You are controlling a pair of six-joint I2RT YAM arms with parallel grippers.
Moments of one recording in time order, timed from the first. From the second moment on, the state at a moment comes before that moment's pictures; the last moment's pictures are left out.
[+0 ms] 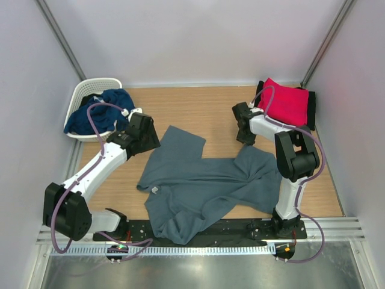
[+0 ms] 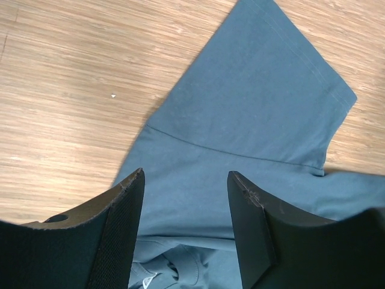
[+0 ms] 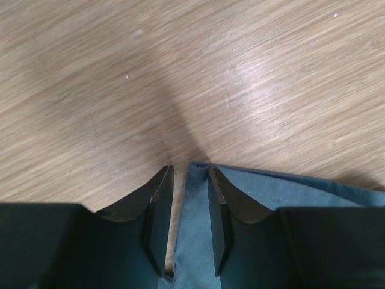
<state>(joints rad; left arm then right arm) -0.41 1.31 1.01 -0.59 -0.24 -0.62 0.31 1.93 1.29 -0.59 0.39 0.66</state>
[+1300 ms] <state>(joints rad) -0.32 2.06 1.57 -0.40 -0.08 -0.35 0.32 1.88 1.22 -0.63 0.47 0.66</state>
